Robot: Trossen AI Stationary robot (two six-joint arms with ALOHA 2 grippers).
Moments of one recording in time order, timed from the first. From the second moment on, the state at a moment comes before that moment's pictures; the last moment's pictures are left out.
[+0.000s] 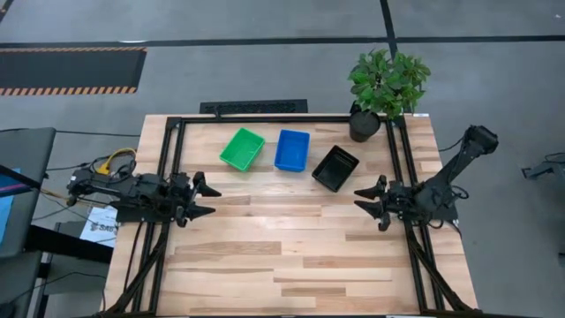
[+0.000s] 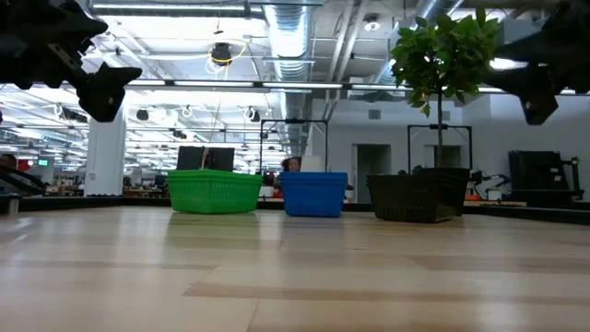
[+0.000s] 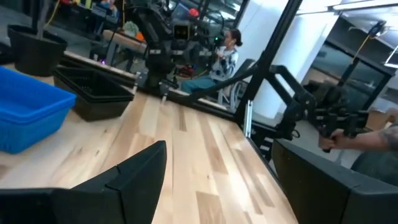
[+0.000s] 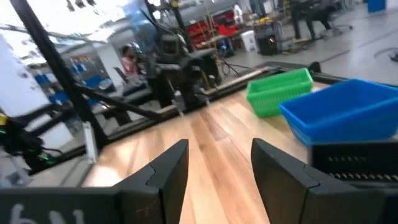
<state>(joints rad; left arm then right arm) -0.20 0.01 0.01 0.03 -0.04 -0.39 0.73 0.43 0.01 0.46 0.92 0.35</state>
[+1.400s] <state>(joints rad) -0.20 0.01 0.01 0.03 -0.04 -0.41 0.73 0.43 0.01 0.35 0.94 0.48</state>
